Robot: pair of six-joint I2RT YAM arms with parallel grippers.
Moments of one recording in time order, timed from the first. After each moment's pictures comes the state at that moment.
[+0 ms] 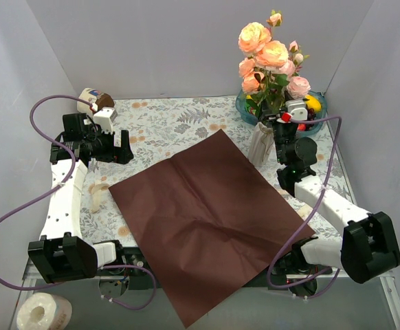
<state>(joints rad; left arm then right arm) 0.13 1.21 1.24 -0.85 0.41 0.20 0.43 1.24 0.74 1.02 0.22 -0.24</state>
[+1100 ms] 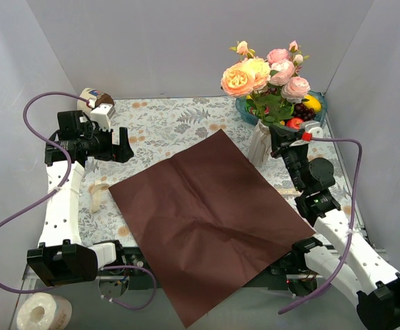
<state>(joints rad) 0.13 1.19 1.31 -0.92 0.45 0.19 0.43 0.76 0.58 0.44 0.12 0.03</state>
